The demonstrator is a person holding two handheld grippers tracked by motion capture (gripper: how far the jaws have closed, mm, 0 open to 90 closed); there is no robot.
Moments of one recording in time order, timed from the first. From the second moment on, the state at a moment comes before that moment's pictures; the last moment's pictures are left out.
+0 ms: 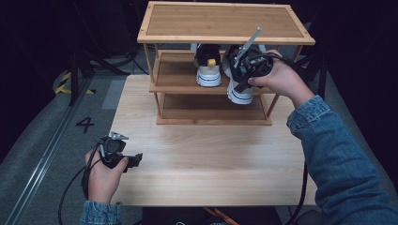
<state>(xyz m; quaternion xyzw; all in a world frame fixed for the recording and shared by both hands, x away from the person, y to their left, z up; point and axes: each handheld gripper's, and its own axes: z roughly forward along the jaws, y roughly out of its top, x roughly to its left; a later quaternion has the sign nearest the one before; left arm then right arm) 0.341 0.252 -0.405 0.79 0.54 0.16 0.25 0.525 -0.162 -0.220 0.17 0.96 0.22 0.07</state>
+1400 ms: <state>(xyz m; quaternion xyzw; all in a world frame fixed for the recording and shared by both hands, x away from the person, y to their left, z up) 0.367 0.227 -0.407 0.81 0.51 0.14 0.25 0.472 -0.236 -0.208 0.28 0.84 0.42 0.21</state>
